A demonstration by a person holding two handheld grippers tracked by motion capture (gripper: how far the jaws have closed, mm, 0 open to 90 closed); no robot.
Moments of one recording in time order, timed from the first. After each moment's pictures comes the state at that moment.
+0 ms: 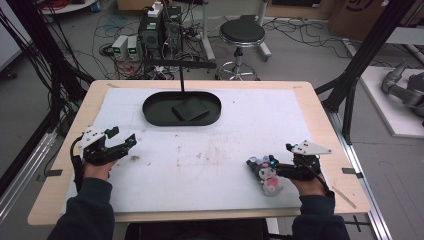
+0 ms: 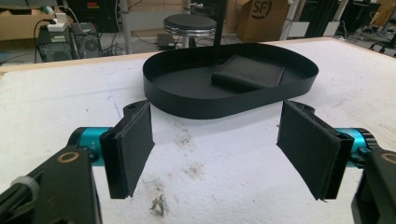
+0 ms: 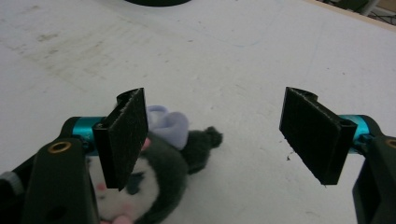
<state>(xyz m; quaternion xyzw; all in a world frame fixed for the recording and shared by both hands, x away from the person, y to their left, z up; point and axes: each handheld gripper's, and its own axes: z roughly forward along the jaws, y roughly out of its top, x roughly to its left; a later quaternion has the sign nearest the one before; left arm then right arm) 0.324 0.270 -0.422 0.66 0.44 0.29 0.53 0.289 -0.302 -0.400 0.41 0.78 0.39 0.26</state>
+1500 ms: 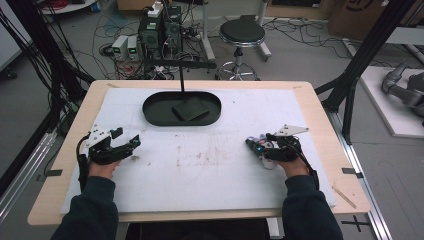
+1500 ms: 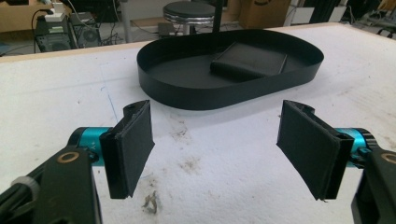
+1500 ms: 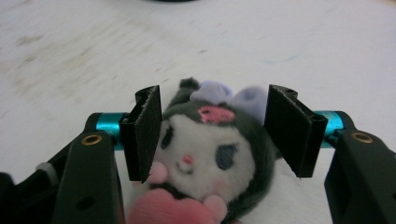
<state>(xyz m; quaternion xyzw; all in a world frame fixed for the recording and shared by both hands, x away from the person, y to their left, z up) 0.328 0.263 -0.426 0.67 0.45 0.29 0.51 0.363 -0.288 -0.421 0.38 0.81 0.40 0.21</state>
